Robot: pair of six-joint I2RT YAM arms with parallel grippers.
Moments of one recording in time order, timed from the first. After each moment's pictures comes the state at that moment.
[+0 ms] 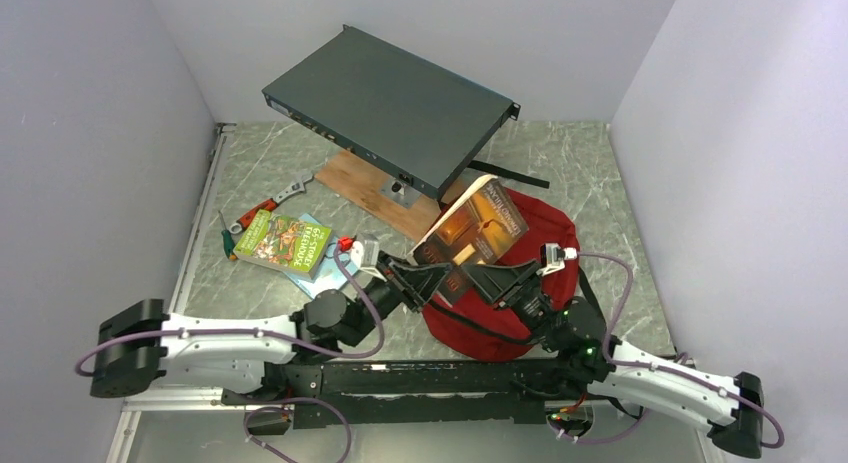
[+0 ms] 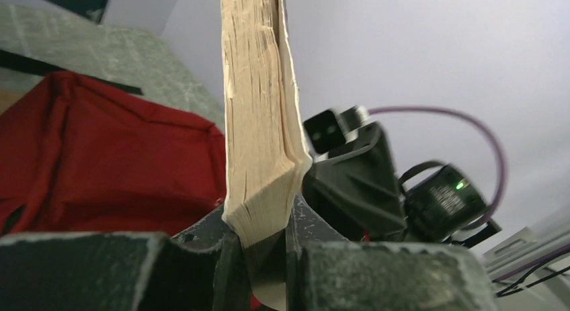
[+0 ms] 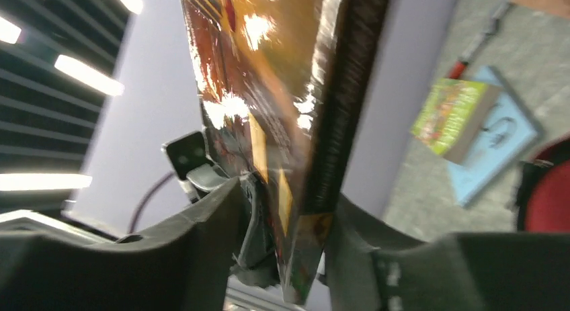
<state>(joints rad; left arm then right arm) -1.34 1.10 0.50 0.94 -0.49 -0.55 1.12 0.38 0.13 0.61 0.38 1.26</state>
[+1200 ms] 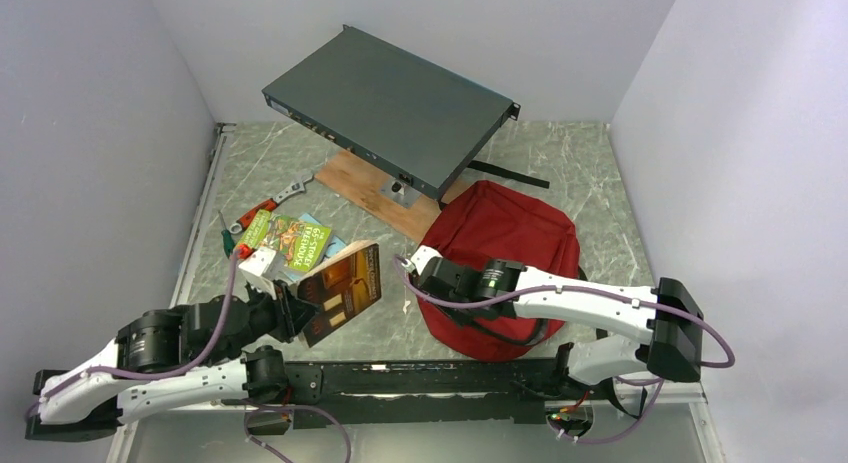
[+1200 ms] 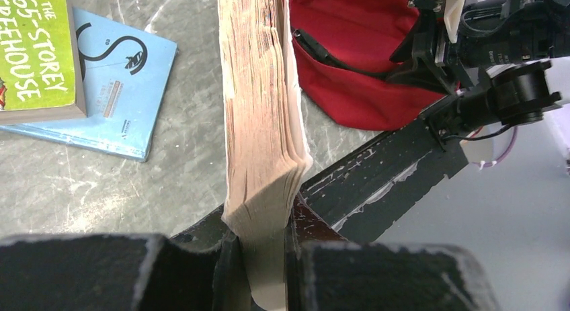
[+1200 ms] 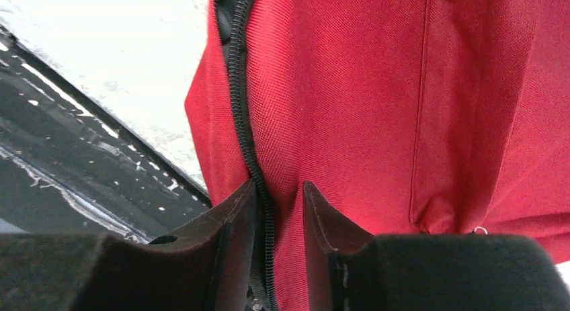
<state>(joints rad) -1.30 0.28 0.85 -1.04 -0.49 -0.72 1.19 1.30 0.99 -0.83 0.27 0.22</state>
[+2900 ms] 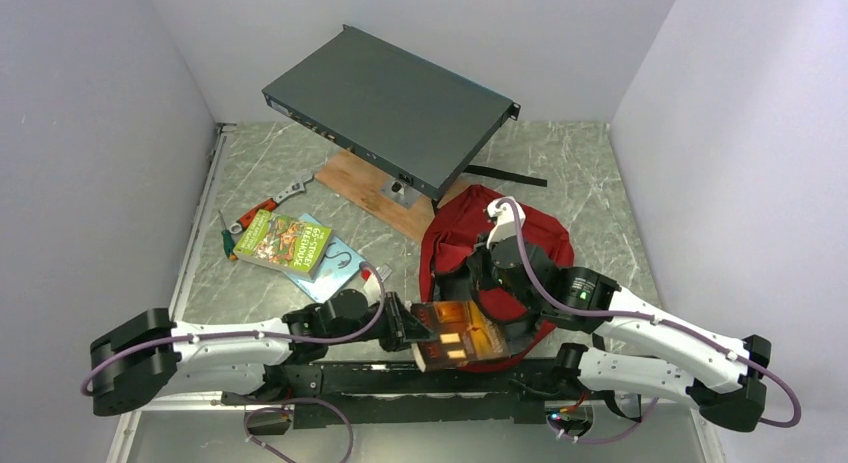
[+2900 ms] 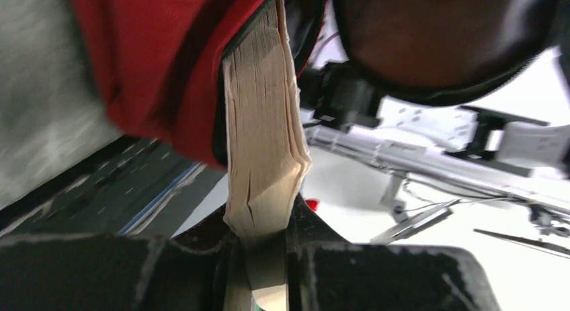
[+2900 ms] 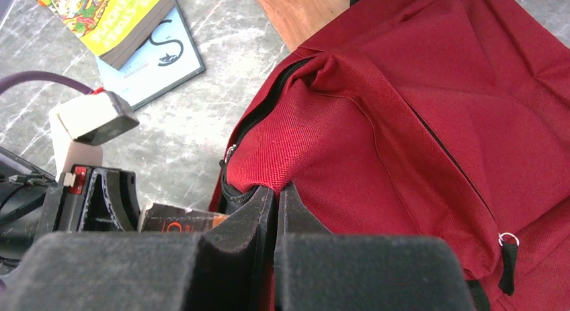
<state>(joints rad) -1.16 1.02 0.27 0.37 0.16 -1.49 1.07 0.87 0.89 -0.57 0.48 0.52</state>
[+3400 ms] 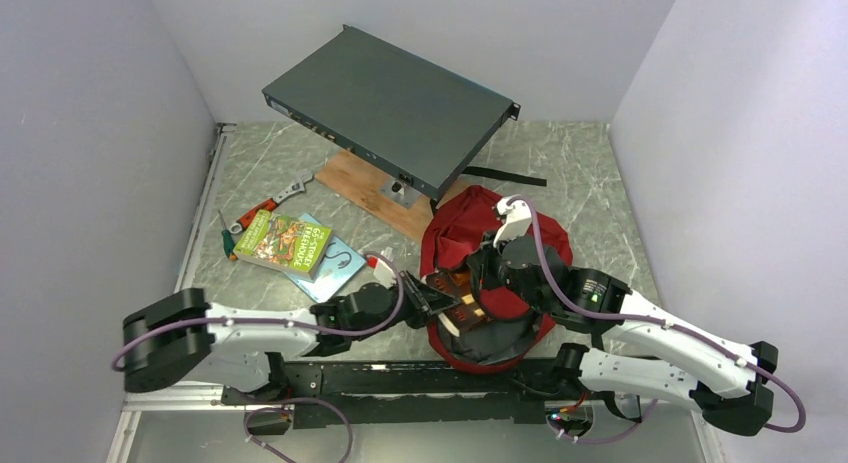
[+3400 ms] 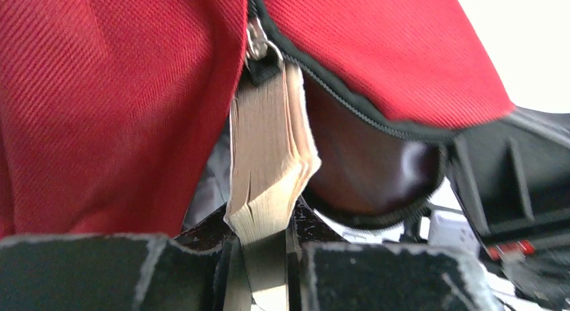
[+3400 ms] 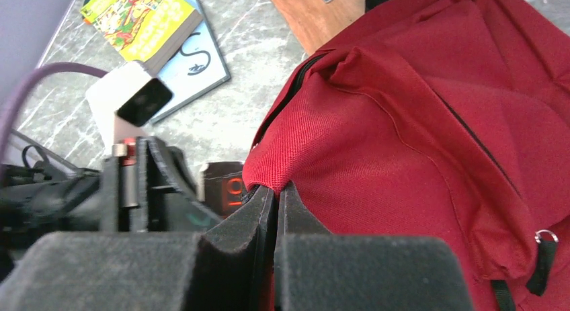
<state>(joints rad) -1.21 1.20 0.41 0.58 -0.18 -1.60 1.07 0.82 0.90 -0.57 0.45 0.55</state>
